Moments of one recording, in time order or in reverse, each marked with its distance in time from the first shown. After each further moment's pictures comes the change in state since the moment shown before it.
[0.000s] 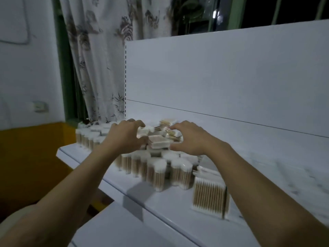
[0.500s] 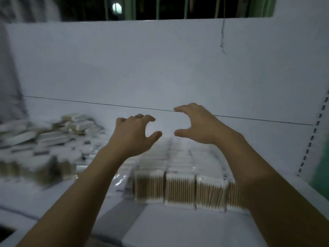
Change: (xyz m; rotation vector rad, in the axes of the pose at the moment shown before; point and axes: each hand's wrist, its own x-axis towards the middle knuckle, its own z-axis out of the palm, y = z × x) left_hand -0.029 0.318 0.023 -0.250 0.063 0.383; right_hand -0.232 0.196 -0.091 -0.022 0.223 0.352
